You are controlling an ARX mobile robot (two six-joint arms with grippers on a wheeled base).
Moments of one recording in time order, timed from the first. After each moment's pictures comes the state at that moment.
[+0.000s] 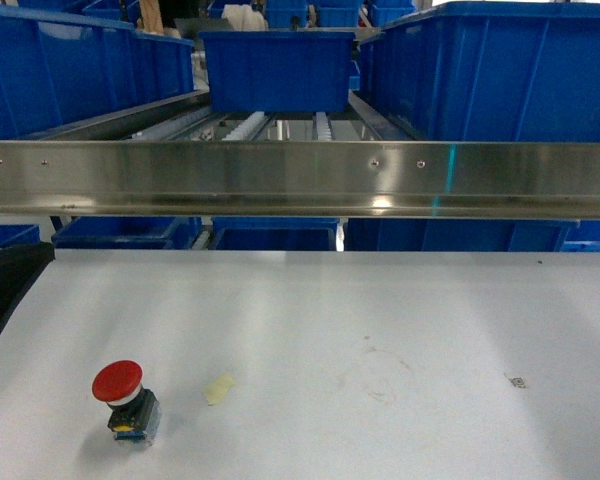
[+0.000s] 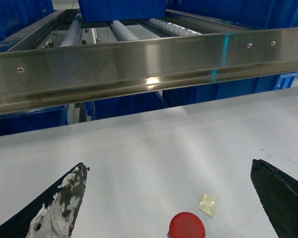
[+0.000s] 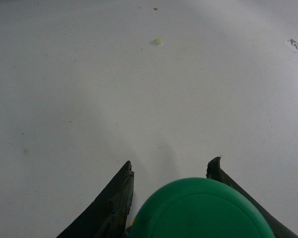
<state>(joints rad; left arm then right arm) 0.02 1.35 0.22 0.91 0.25 0.03 -0.35 2.30 0.60 1.21 0.22 0.05</state>
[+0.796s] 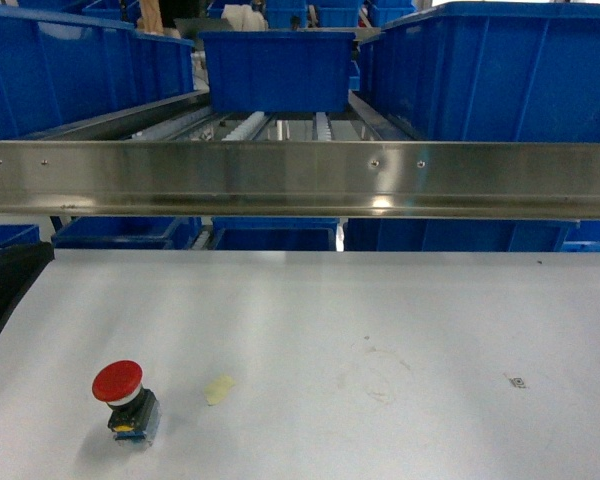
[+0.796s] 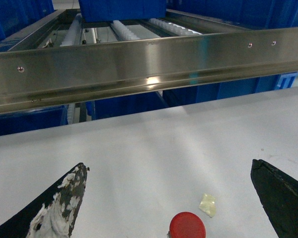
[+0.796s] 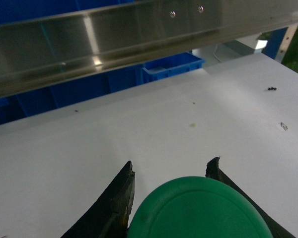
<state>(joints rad) 0.02 1.35 0.22 0.91 0.25 0.03 -0.35 1.65 0.29 1.08 0.04 0.09</state>
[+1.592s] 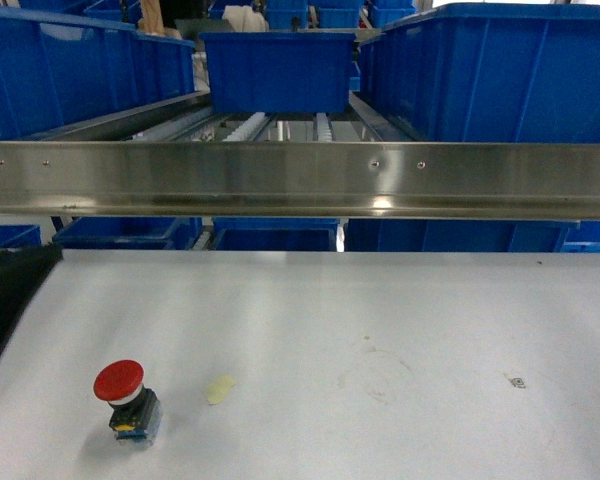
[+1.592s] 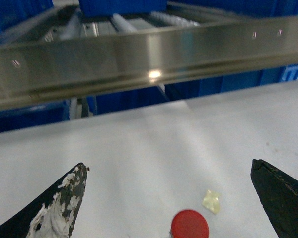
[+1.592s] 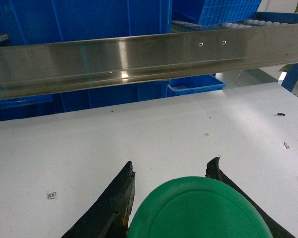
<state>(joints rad) -0.01 1.42 0.23 0.96 0.22 0.05 -0.43 1.01 0.07 0.77 -0.20 0.00</state>
